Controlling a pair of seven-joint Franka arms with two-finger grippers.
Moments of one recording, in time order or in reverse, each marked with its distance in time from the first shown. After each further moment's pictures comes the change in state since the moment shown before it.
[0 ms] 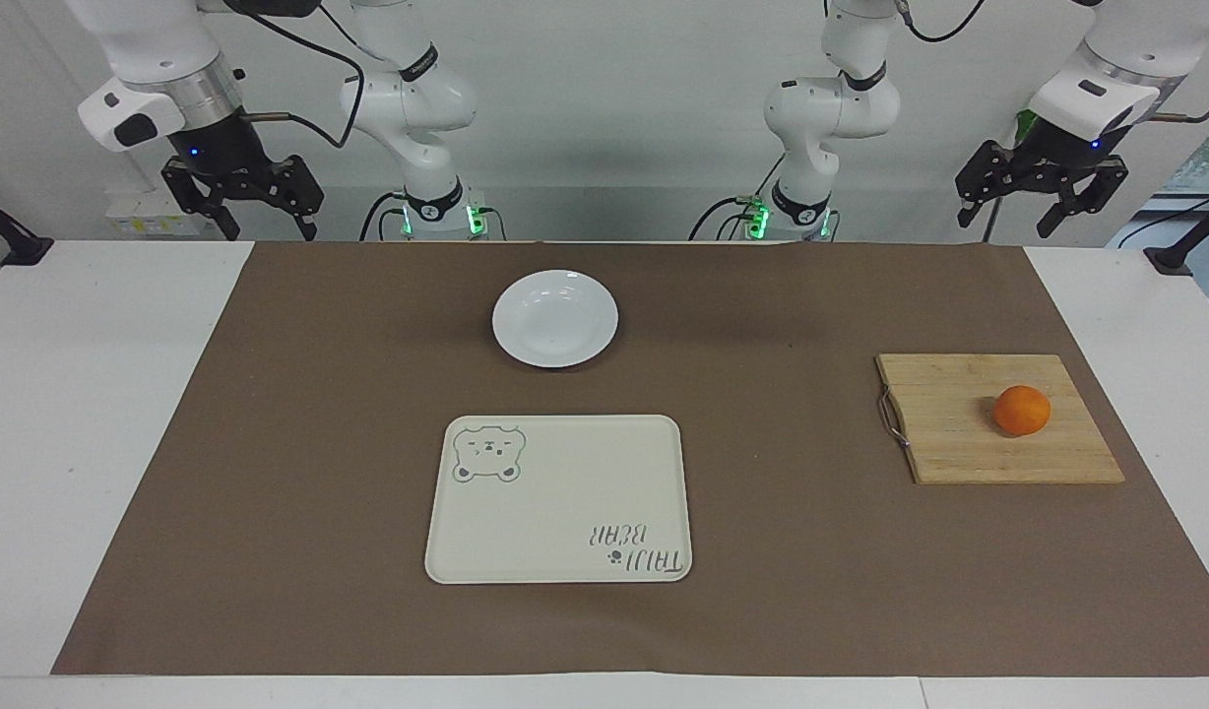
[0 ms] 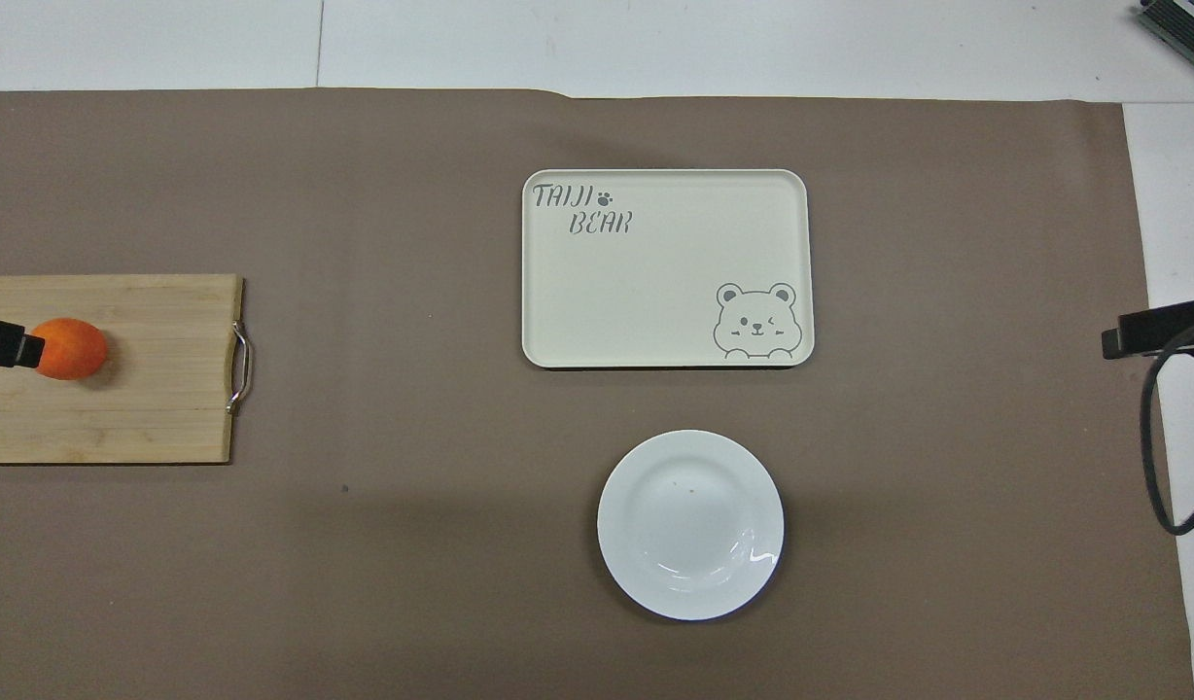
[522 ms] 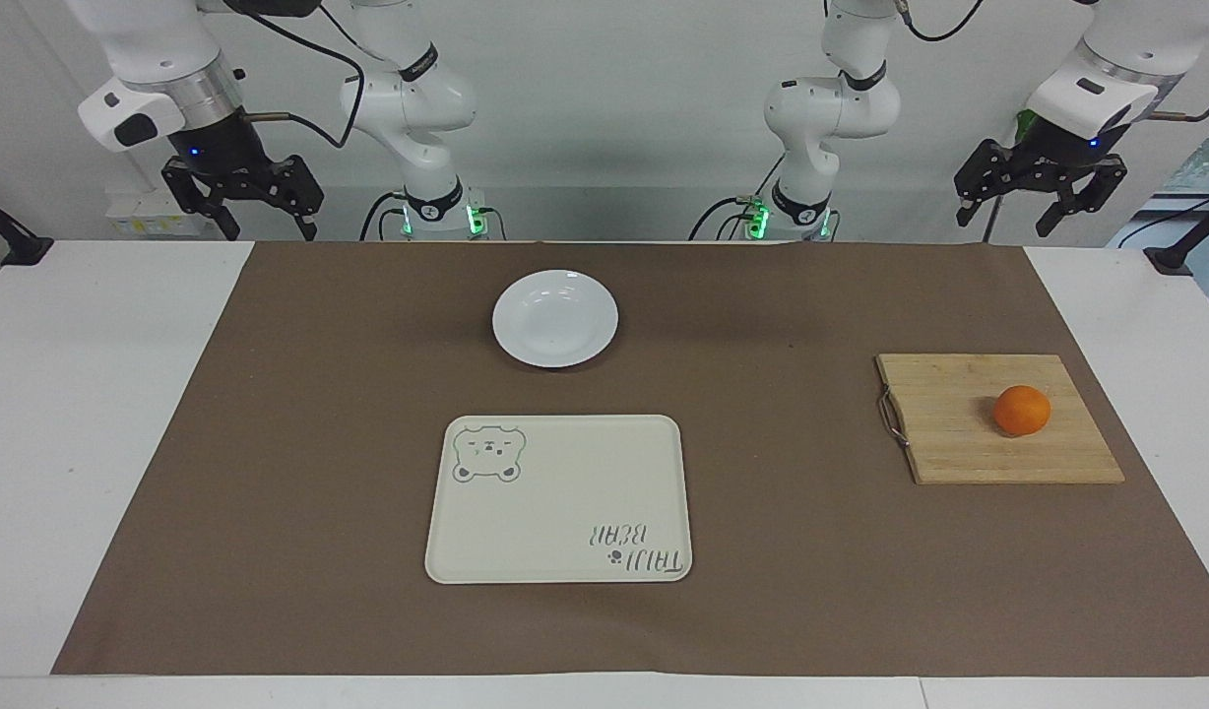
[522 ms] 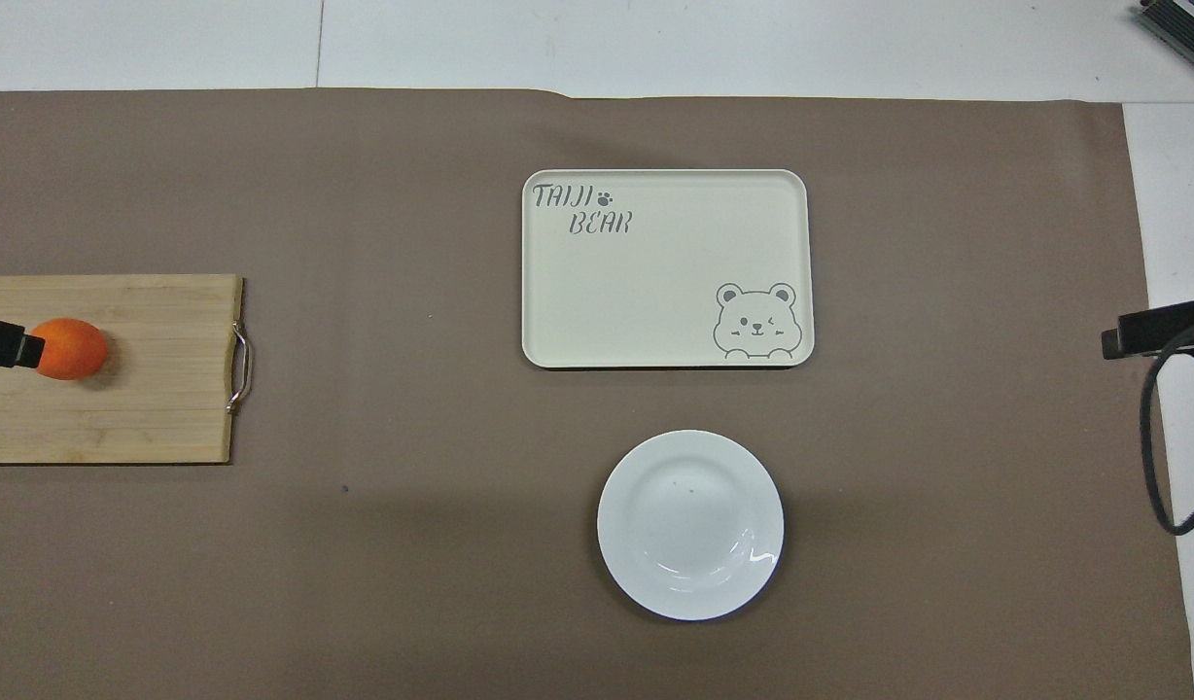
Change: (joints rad) left arm 0.000 -0.002 -0.004 0.000 0.000 0.000 0.000; right arm 0.000 0.000 0.000 0.000 0.000 0.000 0.000
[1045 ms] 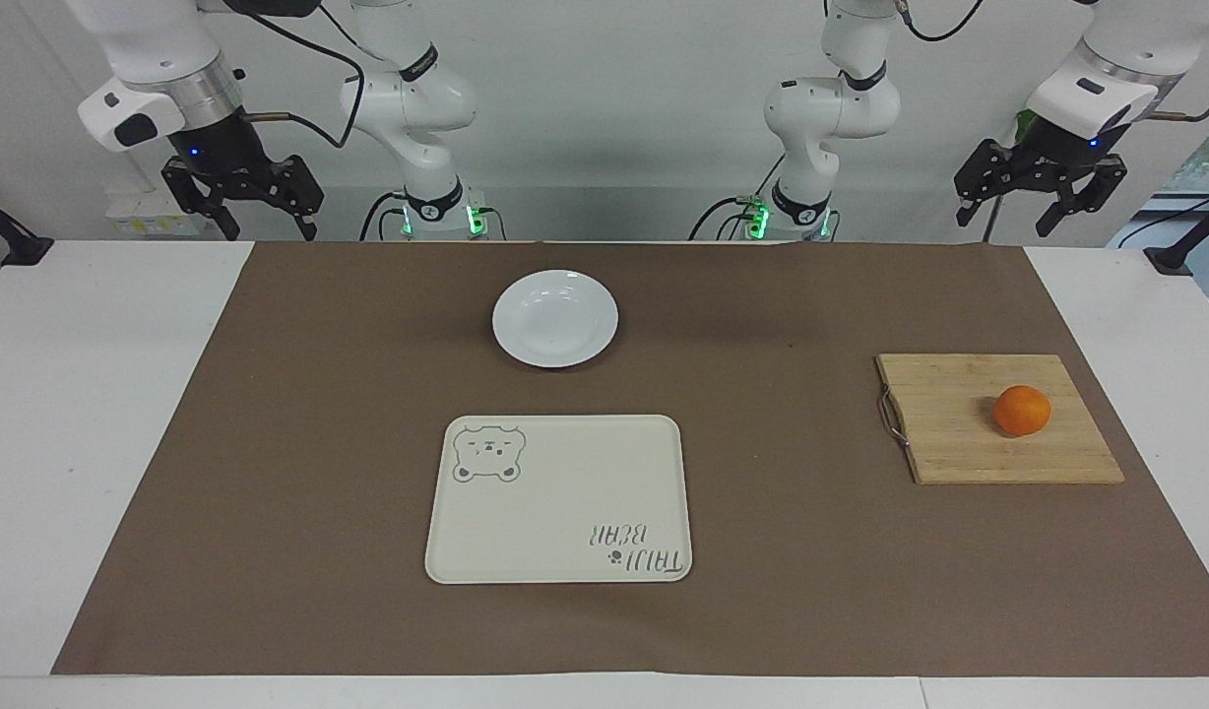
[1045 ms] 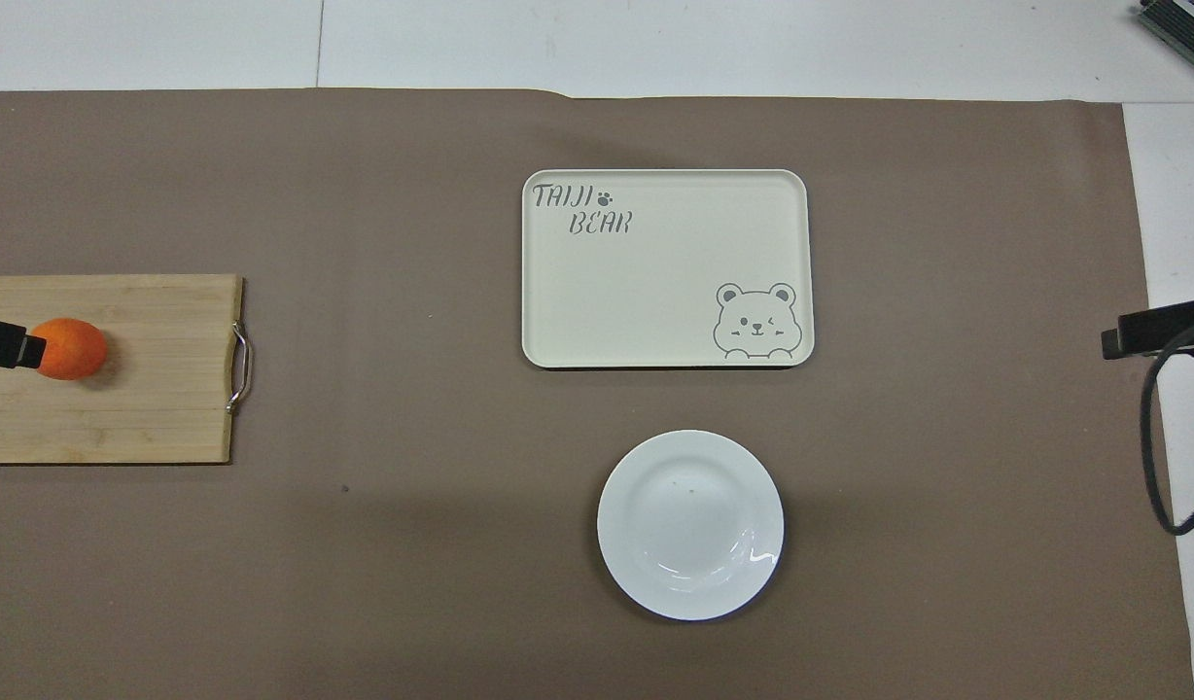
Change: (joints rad) left arm 0.000 0.000 0.000 0.000 0.000 0.000 -0.001; right arm 0.000 0.000 0.000 0.000 0.000 0.000 0.000
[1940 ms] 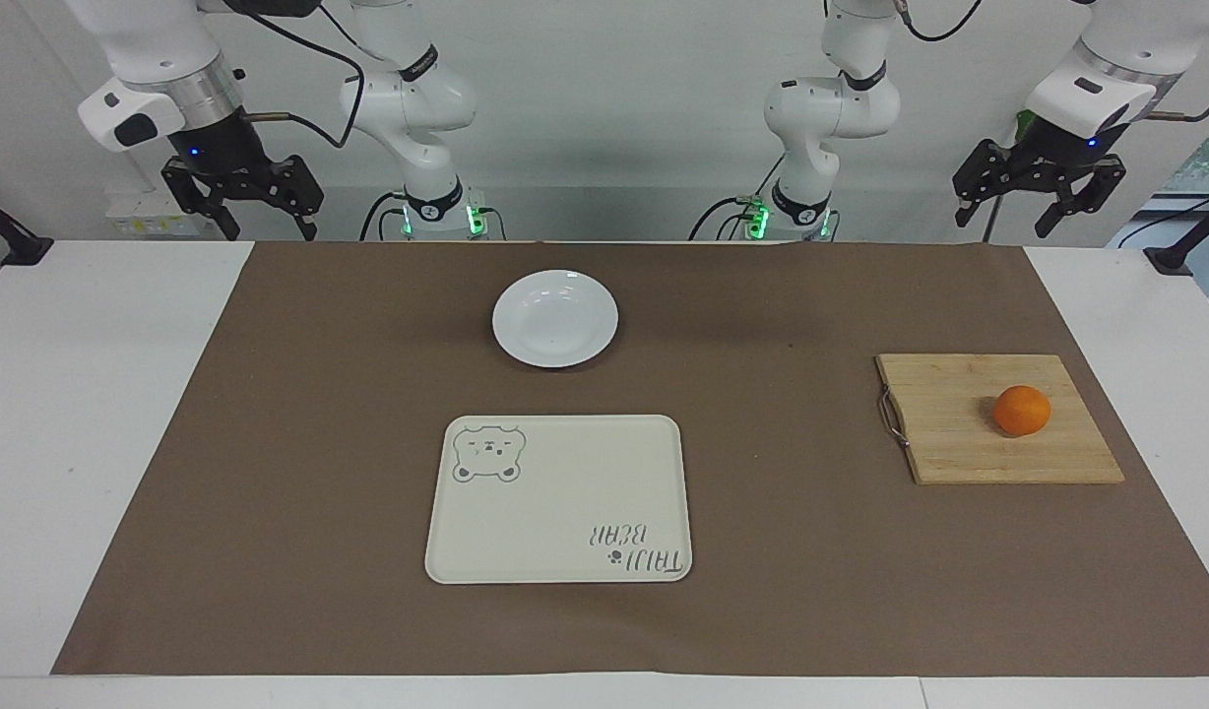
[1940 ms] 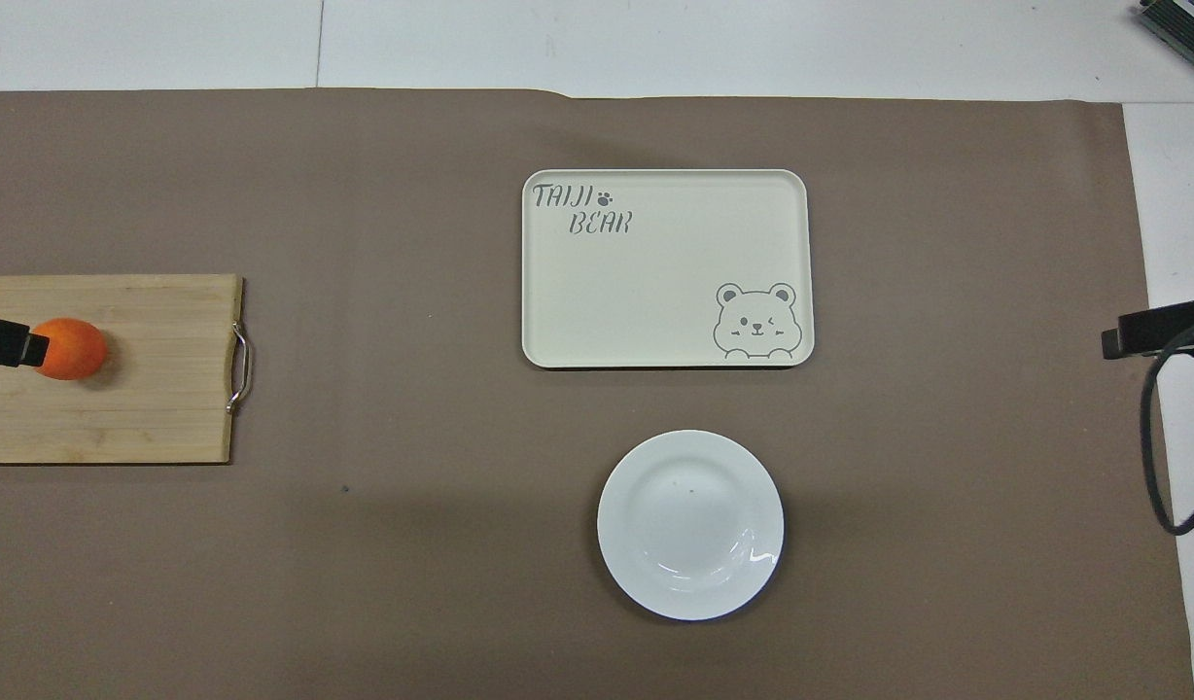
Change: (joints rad) left arm 0.000 0.000 -0.002 0.000 0.000 0.015 0.000; right arm 0.000 0.000 0.000 0.000 0.000 0.000 0.000
